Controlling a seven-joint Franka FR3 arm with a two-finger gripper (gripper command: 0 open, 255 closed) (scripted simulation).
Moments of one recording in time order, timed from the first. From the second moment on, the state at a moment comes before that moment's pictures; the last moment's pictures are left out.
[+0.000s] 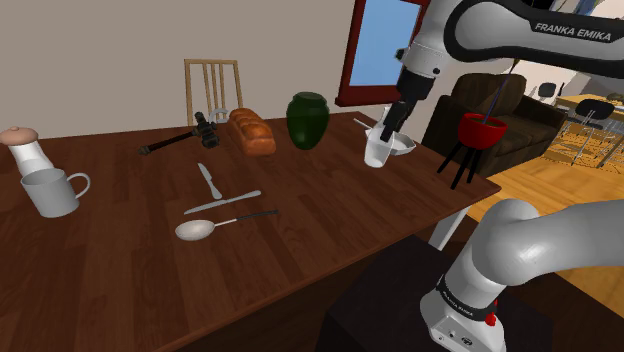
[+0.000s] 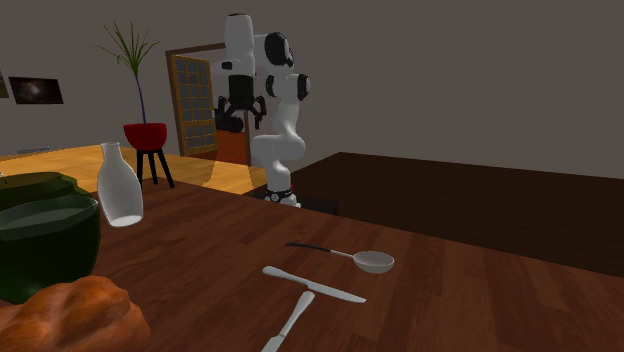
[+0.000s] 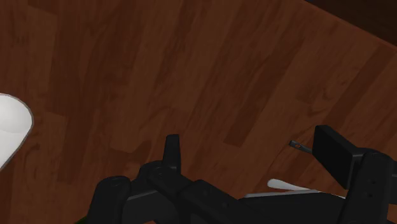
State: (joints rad) arm 0.01 -0.83 -0.01 -2.37 0.03 1.68 -0.16
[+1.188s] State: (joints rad) arm 0.18 -0.32 0.09 -2.23 0.02 2.03 -0.41
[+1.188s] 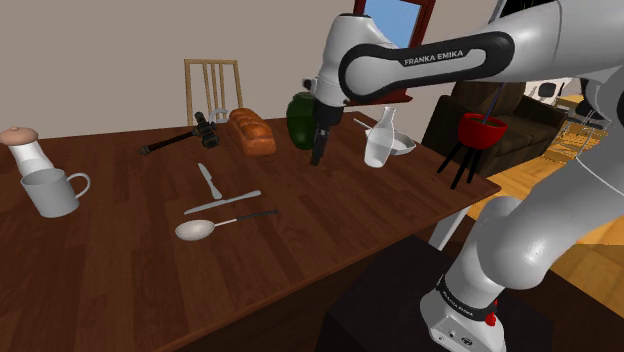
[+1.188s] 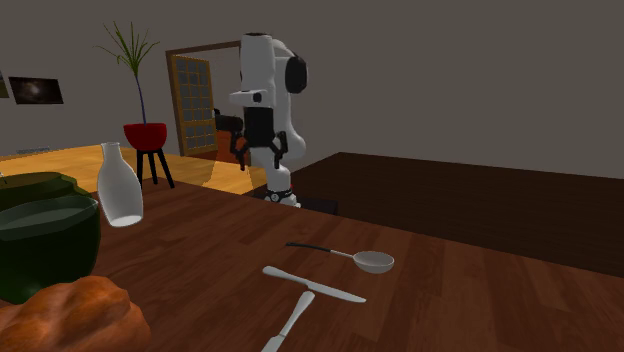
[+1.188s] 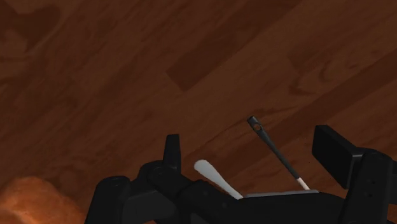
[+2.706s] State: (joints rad) arm 0.36 0.31 0.25 -1.86 -0.18 2.24 -0.61
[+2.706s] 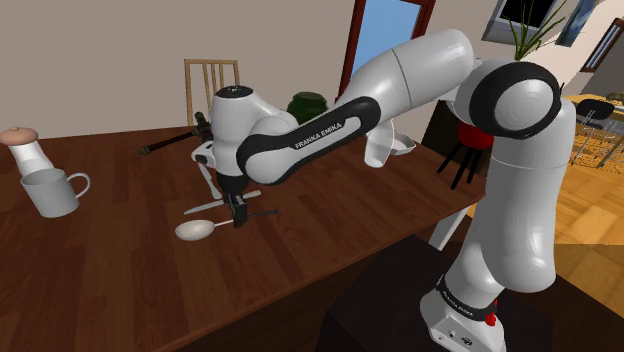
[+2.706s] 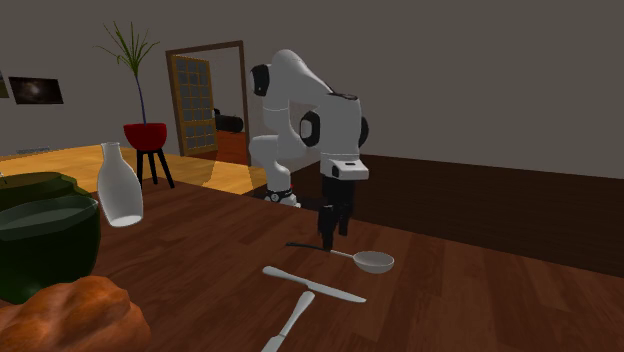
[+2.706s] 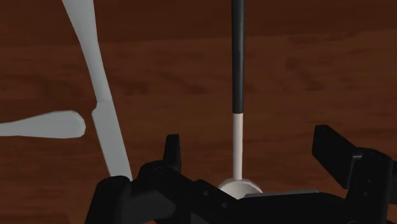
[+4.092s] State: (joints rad) arm 0.37 0.36 0.24 -1.87 -0.20 2.30 -0.60
